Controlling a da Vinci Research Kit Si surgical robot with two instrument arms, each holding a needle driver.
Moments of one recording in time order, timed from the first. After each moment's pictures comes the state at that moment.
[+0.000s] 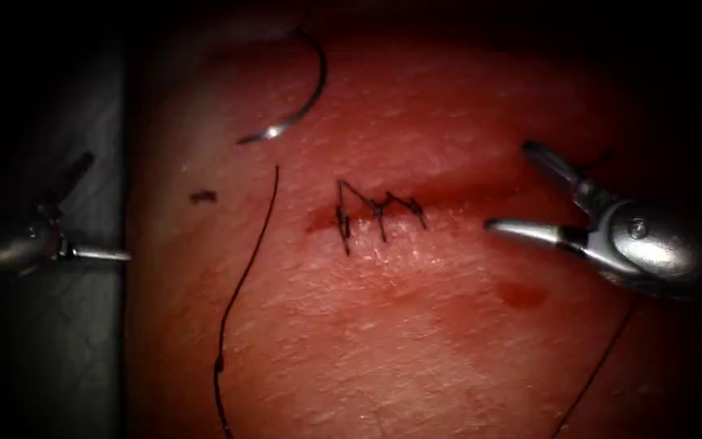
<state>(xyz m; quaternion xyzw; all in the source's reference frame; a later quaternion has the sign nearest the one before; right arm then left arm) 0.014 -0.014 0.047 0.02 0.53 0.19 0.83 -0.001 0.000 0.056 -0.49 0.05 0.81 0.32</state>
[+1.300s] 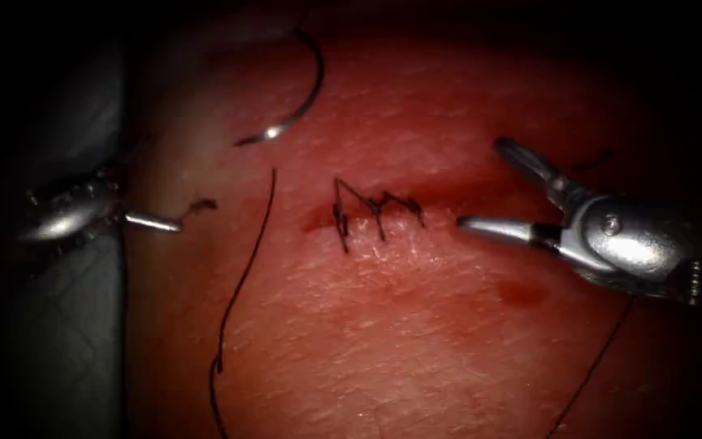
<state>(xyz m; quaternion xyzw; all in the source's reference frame) 0.016 -0.014 0.047 0.02 0.52 0.19 0.84 -0.001 0.002 0.069 -0.47 0.02 0.81 0.36</state>
